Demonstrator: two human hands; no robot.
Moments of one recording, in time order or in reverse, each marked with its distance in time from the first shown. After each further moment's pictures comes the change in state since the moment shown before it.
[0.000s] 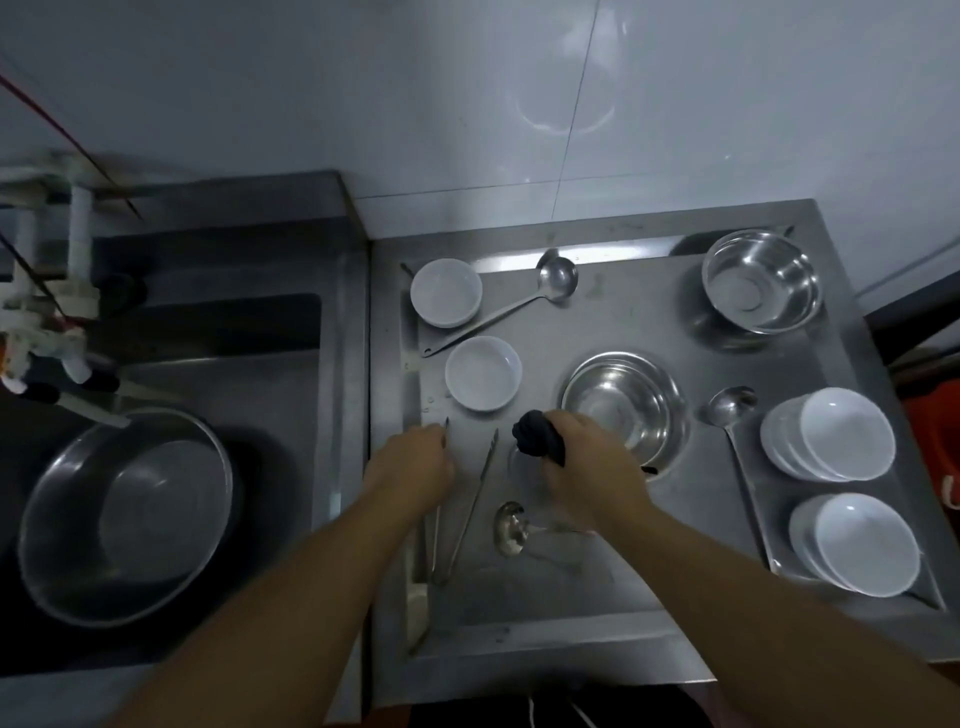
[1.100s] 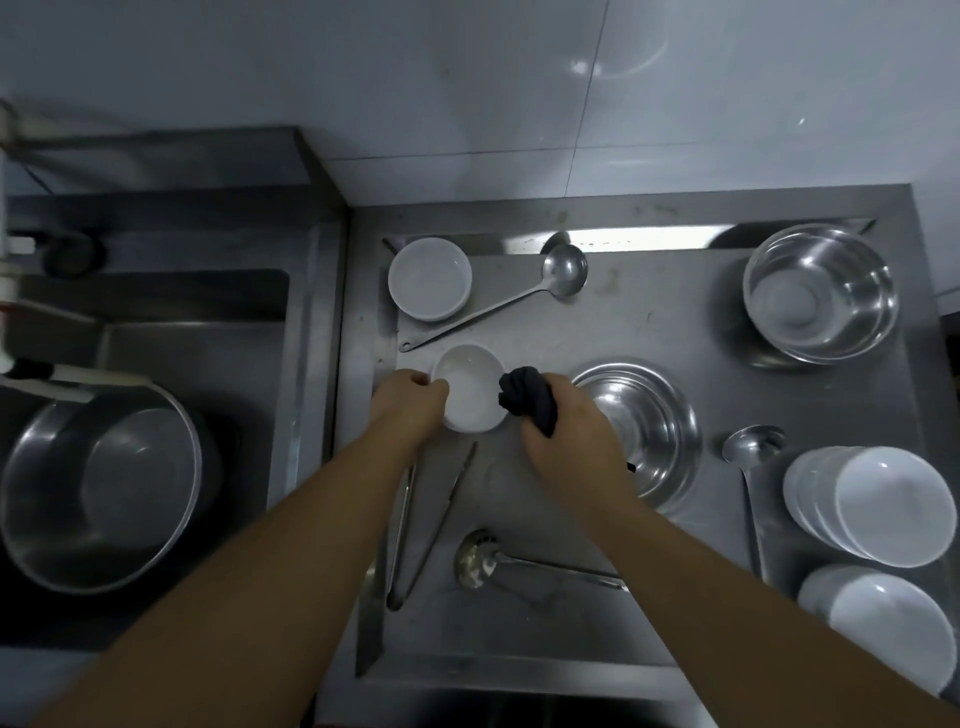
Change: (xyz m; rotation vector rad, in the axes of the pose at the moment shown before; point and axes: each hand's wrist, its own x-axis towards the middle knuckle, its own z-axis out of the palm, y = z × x) left_hand 0.092 0.060 -0.022 -0.775 0.099 -0.445; right_hand 0.081 0.026 -0.012 0.349 -0.020 0.079
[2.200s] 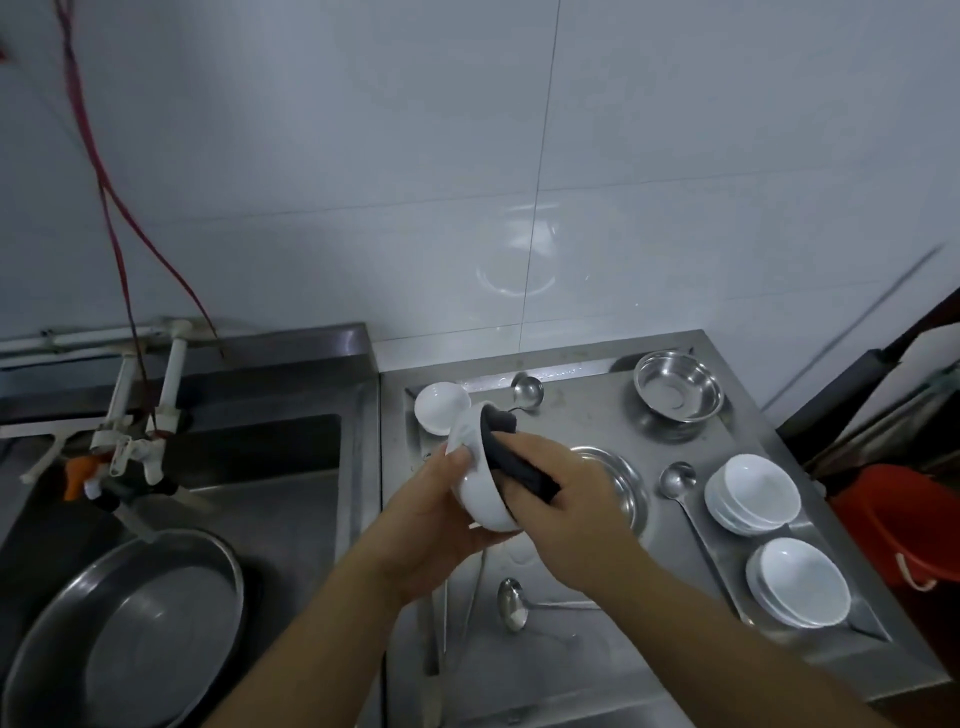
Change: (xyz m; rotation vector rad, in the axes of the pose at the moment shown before) left_hand -0.232 -0.037 -0.155 -0.748 -0.941 0.464; right_hand -0.217 -0.165 -0.031 0.275 0.221 -0.505
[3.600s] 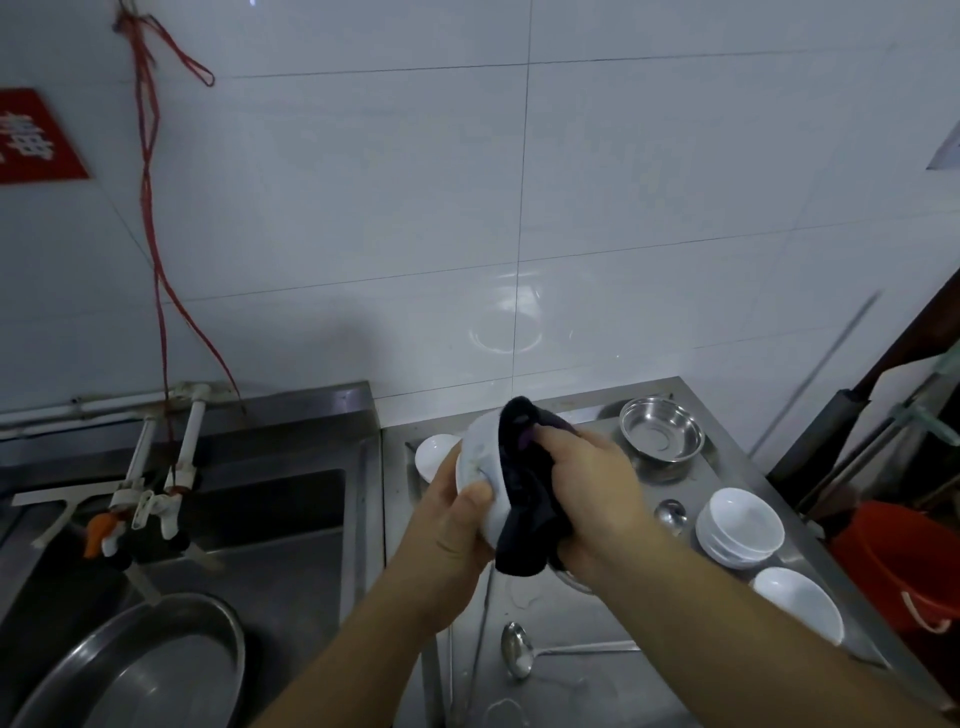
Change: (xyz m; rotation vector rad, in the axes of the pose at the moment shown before) left_hand -0.034 0.016 0.053 0.165 -0.042 0.384; right_hand -0.001 -0.108 -0.016 0.701 0.314 0.573
